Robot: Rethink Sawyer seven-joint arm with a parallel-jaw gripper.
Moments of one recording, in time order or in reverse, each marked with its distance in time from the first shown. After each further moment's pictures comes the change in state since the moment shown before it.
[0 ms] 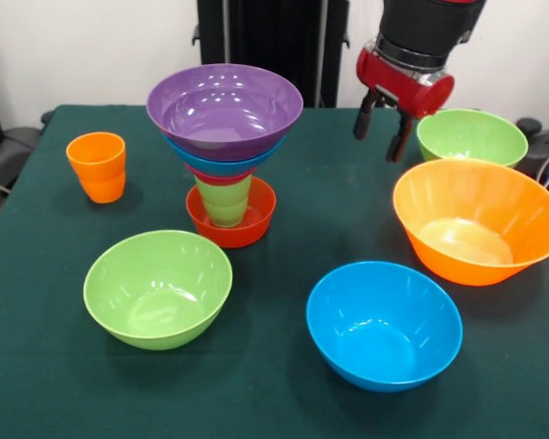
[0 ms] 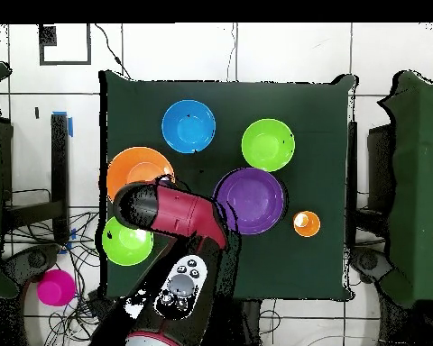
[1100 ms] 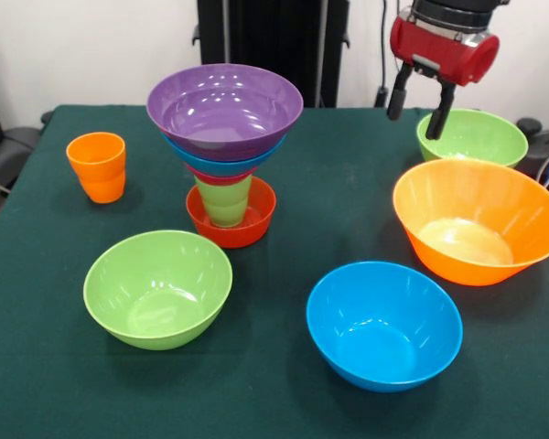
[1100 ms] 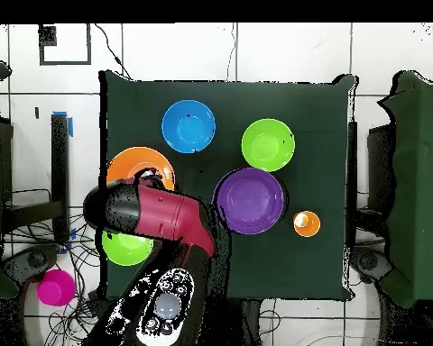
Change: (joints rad) arm 0.032 -0.090 0.008 -0.001 0.000 0.002 0.000
